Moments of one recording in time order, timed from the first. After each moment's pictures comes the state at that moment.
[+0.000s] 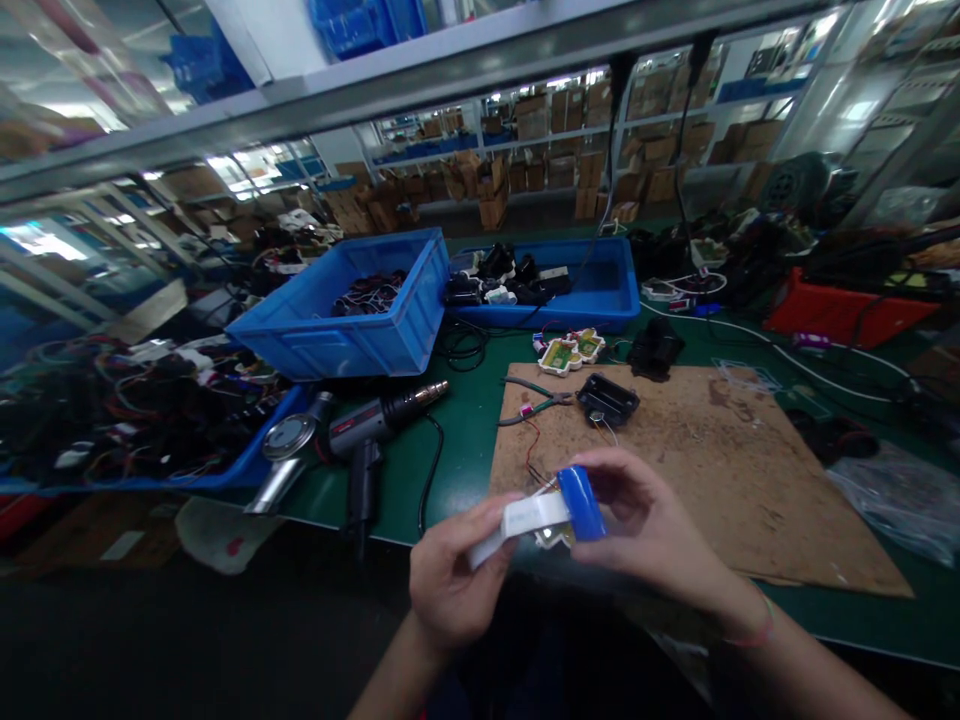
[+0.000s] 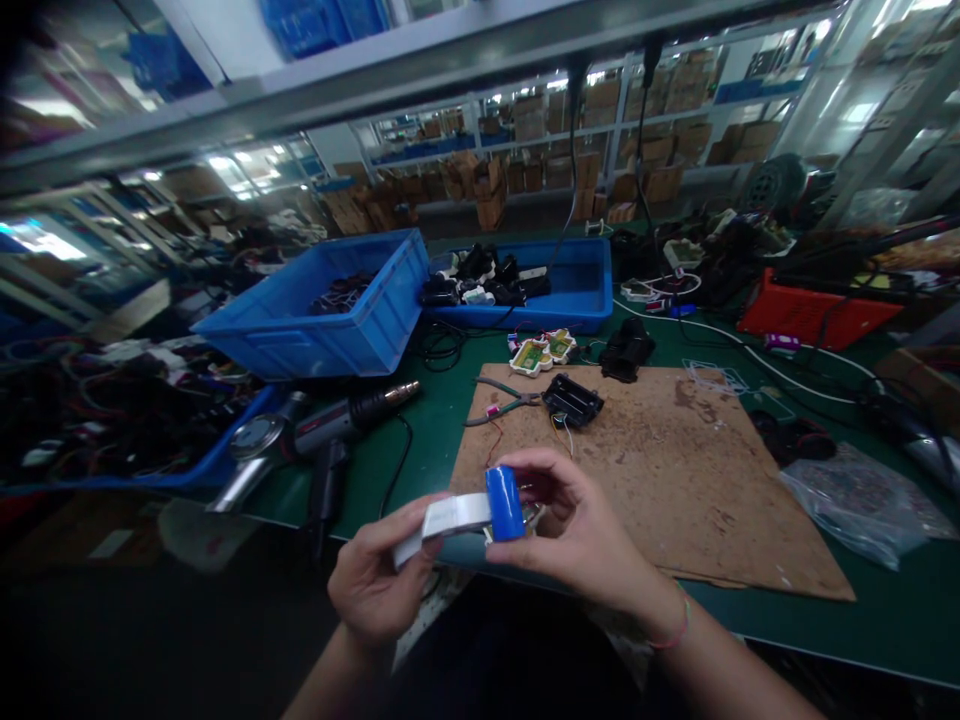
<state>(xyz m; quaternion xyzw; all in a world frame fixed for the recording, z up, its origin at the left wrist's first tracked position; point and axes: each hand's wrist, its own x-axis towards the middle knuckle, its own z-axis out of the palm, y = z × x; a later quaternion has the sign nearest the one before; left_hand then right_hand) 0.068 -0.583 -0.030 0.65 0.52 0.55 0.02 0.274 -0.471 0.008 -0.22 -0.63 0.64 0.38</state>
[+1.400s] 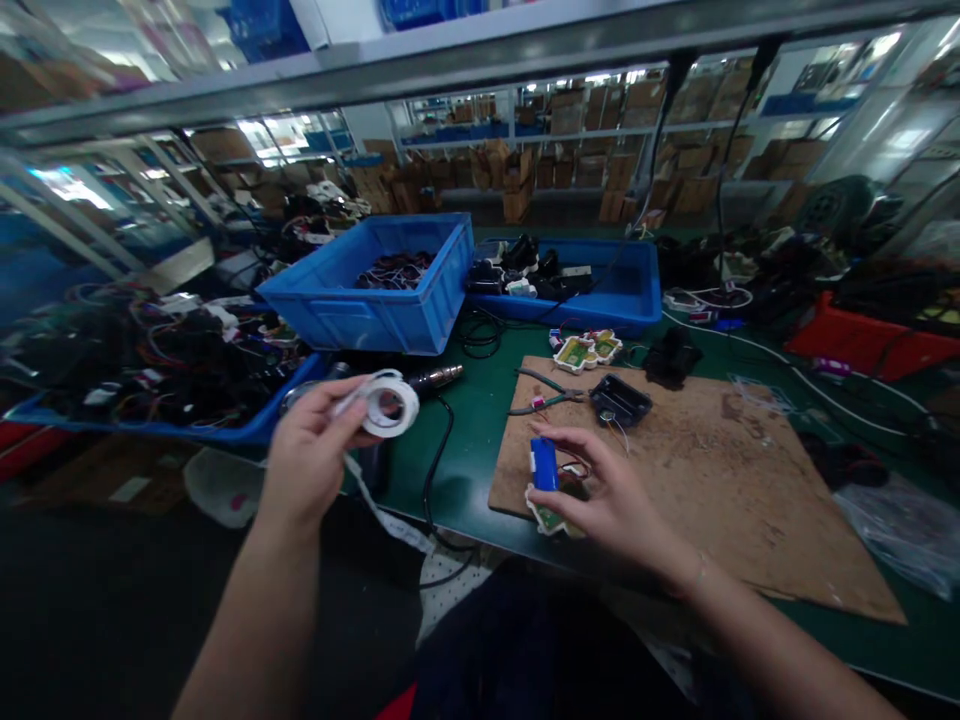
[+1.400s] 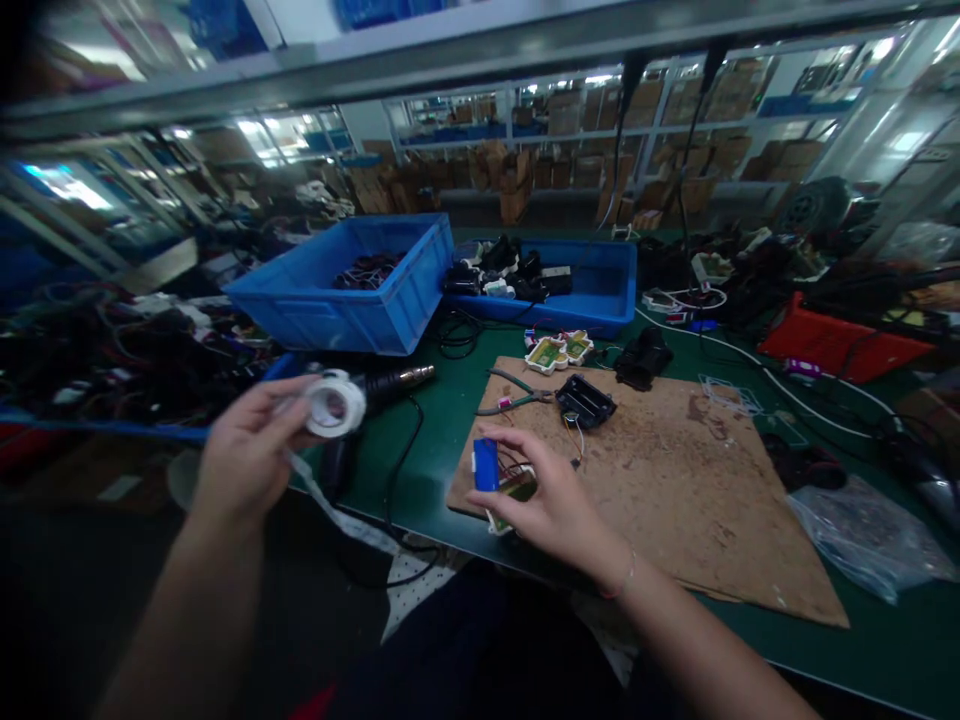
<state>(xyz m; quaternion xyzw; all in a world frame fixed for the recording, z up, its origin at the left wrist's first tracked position) -0.068 -0.577 0.040 0.39 0.66 0.62 0.17 0.239 -0.454 -0.004 -0.19 -0.79 0.46 0.35</state>
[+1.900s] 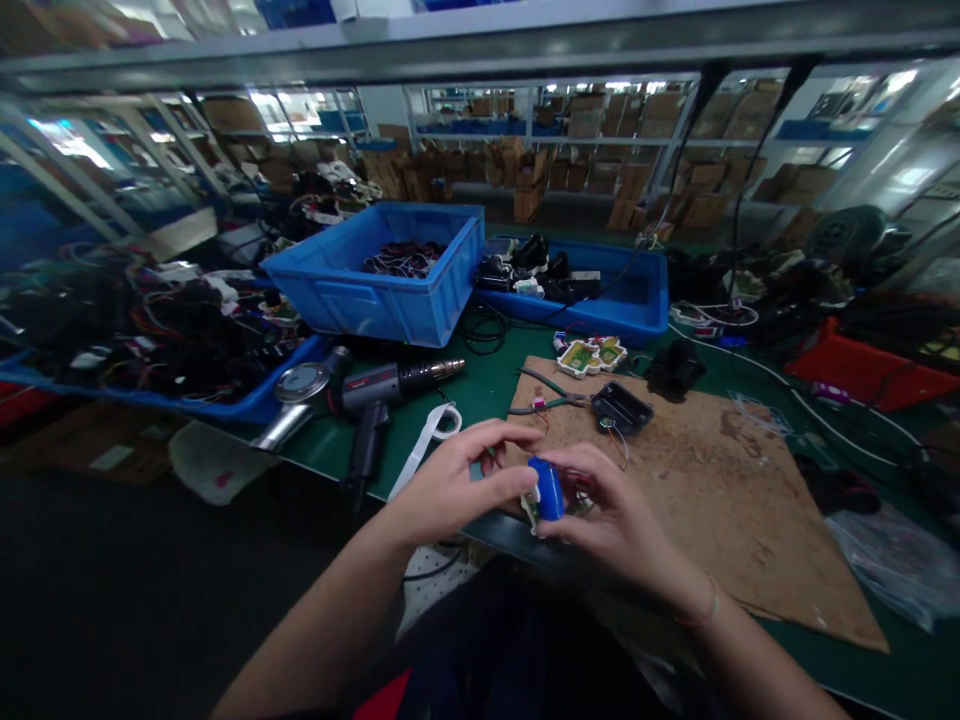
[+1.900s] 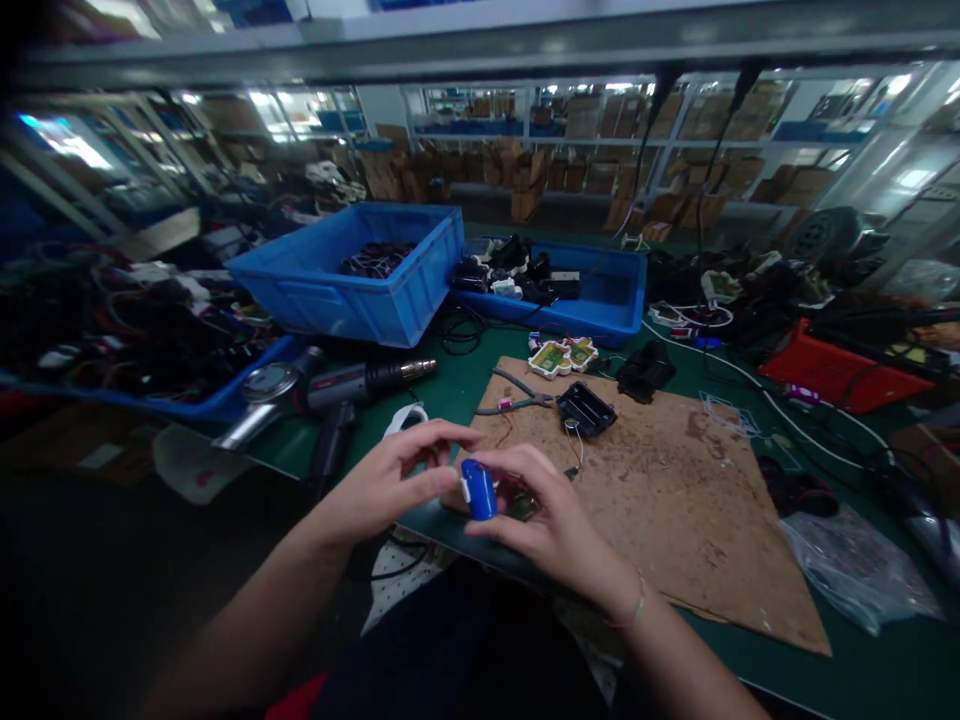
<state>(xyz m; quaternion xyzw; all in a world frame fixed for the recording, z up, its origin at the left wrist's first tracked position) 0.036 -0.545 0.045 0.65 0.56 0.43 0.29 0.249 -0.460 0.000 -0.15 -0.79 0.51 0.32</state>
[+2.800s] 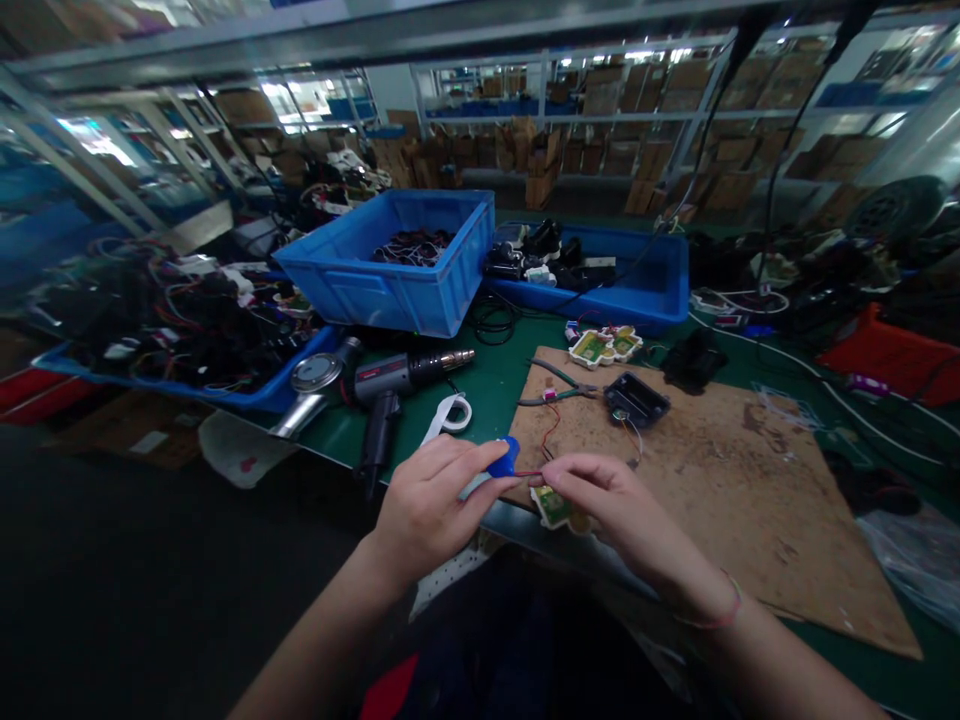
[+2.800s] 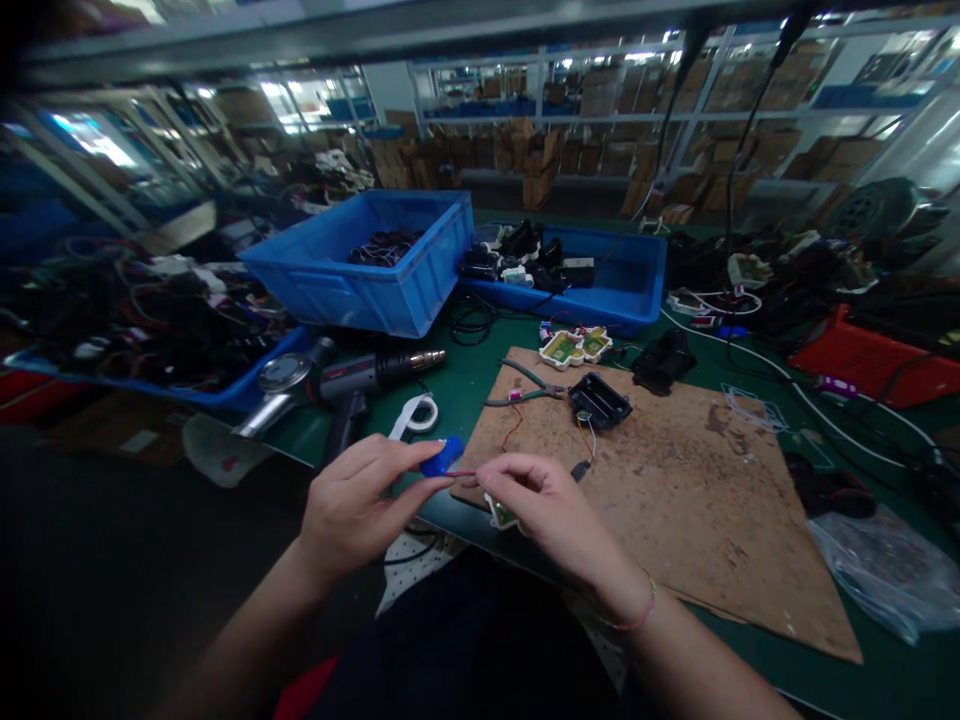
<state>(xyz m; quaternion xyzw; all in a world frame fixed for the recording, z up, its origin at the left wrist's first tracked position) 0.035 -0.582 0.033 0.71 0.58 0.38 -0.10 0.232 -0.467 0.018 -0.27 -0.63 0.71 0.19</state>
